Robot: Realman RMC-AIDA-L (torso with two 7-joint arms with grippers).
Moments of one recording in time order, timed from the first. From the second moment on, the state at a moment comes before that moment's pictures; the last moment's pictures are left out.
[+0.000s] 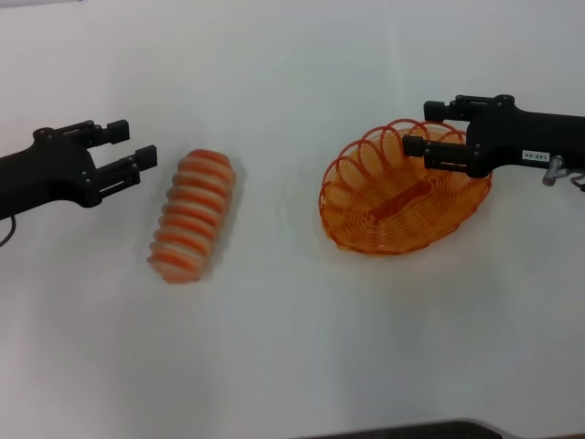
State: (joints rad) left arm -0.49 -2.11 0.44 0.63 2.11 1.51 -1.25; right arm 0.50 2.08 -0.44 -0.61 -2.16 -1.47 1.22
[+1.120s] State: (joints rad) left arm -0.49 -2.12 0.44 0.63 2.10 1.53 -1.24; right arm 0.79 1.91 -0.62 -0.85 -2.59 -1.66 2.20
